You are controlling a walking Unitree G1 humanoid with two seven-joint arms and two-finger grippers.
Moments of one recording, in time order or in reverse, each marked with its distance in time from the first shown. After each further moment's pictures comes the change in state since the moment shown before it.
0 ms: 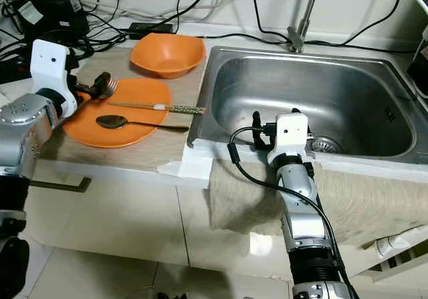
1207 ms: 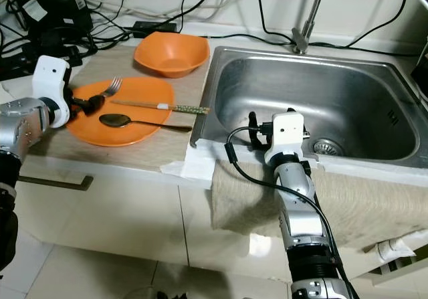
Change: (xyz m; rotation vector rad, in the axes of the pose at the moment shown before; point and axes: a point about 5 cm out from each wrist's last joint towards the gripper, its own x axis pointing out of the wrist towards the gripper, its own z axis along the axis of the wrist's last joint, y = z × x) left arm 0.017 0.022 -0.032 -0.028 0.272 -0.036; right arm 0.003 0.003 0.000 0.004 0.005 0.024
